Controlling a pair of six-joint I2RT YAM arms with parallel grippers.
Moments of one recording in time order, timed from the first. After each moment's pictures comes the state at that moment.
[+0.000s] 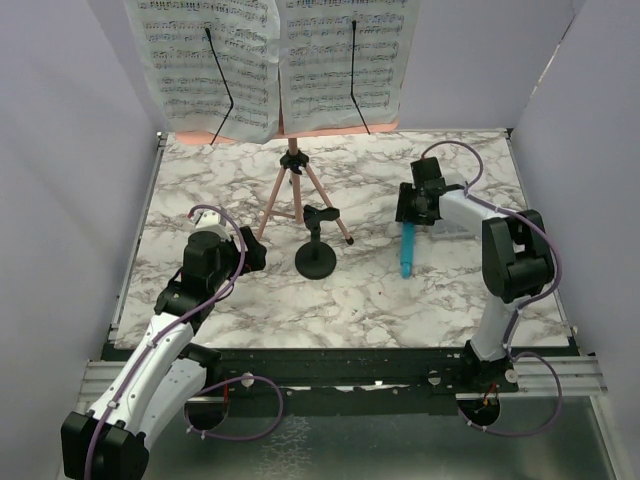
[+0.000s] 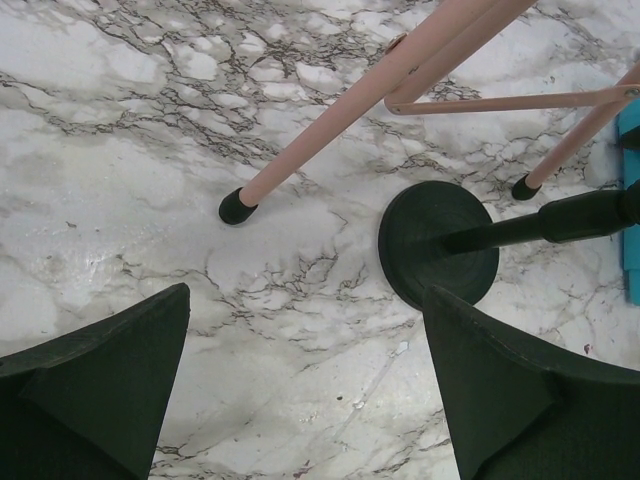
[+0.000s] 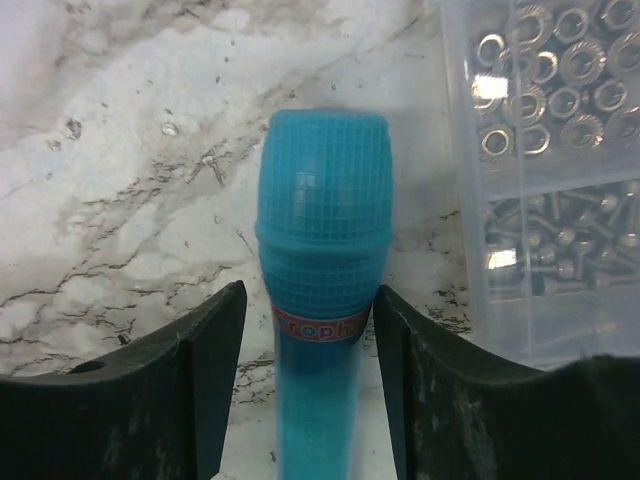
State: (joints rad) left arm -0.30 0.73 0.51 -0.26 -0.05 -0.43; right arm 0.25 1.87 1.23 -0.32 0.09 0.35
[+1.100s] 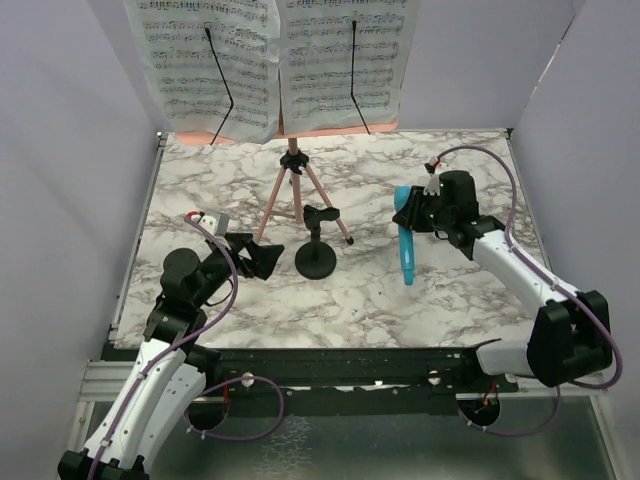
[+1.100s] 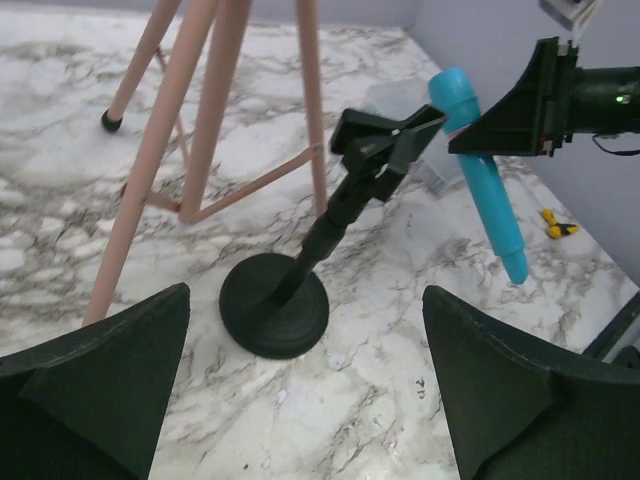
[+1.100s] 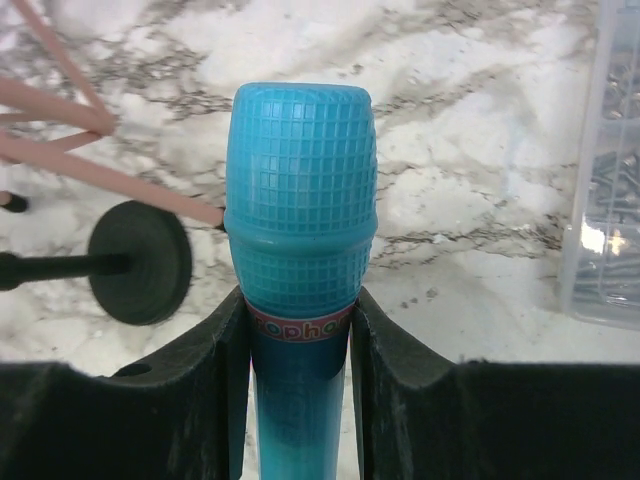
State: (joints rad) left arm -0.30 0.53 0.46 -0.05 0.29 -0.37; right arm 0.29 1.37 0.93 -0.23 -0.15 0.29
